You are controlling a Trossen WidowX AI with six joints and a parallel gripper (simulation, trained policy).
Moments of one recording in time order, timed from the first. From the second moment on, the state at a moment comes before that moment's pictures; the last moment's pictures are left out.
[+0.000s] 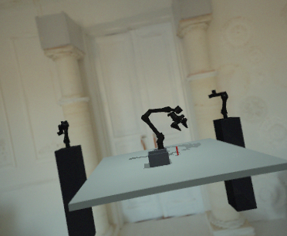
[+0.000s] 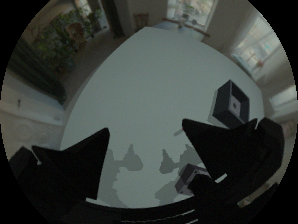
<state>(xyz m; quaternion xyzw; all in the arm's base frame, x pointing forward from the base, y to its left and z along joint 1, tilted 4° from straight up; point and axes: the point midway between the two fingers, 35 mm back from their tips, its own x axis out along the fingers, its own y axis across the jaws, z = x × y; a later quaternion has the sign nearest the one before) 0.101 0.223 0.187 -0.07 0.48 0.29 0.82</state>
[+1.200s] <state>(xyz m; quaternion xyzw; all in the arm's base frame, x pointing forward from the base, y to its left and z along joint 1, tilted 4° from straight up) 0.174 0.132 0.082 0.21 0.63 -0.19 0.72</state>
